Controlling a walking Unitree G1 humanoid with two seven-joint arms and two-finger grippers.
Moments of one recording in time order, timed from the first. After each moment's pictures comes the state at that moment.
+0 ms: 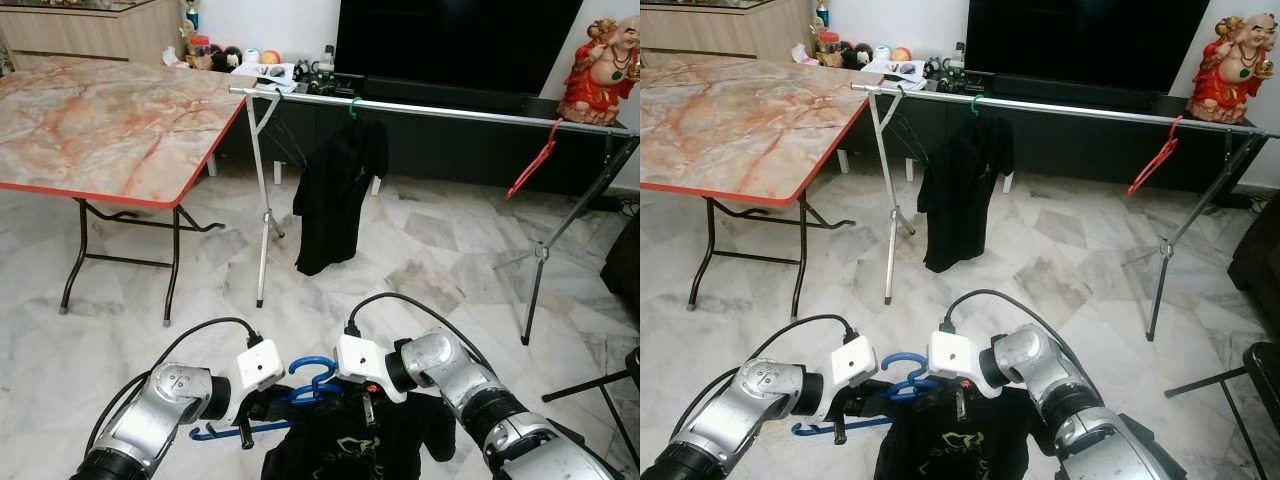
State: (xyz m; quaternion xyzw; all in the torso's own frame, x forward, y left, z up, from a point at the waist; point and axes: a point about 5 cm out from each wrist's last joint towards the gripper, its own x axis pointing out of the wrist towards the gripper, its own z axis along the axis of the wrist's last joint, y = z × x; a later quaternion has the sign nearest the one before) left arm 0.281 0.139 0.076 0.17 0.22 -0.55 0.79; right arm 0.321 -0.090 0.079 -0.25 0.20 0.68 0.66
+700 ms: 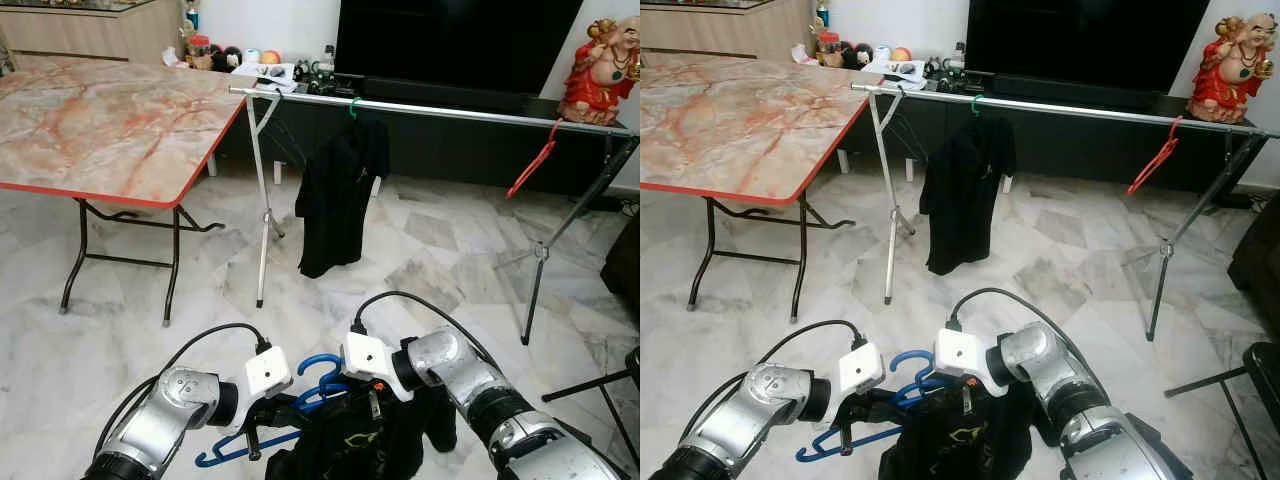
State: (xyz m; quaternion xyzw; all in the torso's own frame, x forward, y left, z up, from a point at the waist) left arm 0.277 0.130 0.072 0.16 0.22 -0.57 0.78; right arm 0.322 -0.098 0.082 -0.24 0.21 0.68 0.66
